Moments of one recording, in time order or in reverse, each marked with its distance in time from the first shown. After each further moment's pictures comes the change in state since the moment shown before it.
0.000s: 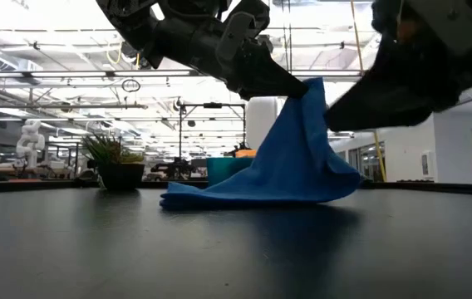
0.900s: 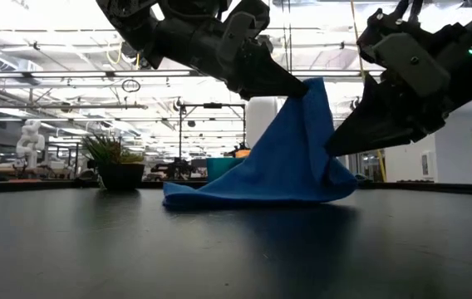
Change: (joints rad) left arm 0.000 0.000 0.000 0.003 -0.002 0.003; right arm -0.065 0.003 -0.006 -0.133 -0.053 0.130
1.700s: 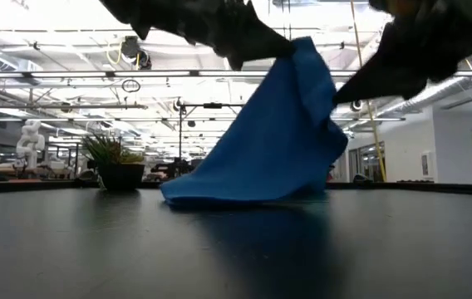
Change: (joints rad) left arm -0.026 -0.135 -0.001 -0.086 -0.016 -0.007; right arm 0.035 -0.162 -0.001 -0.004 -0.047 -0.238
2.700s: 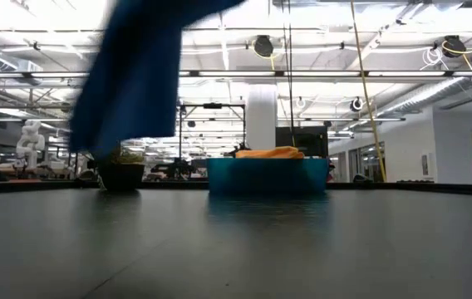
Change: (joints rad) left arm -0.429 -0.323 0.001 -0.147 -0.316 -0.121; right arm 0.241 -0.237 0.055 0.297 0.005 -0.392
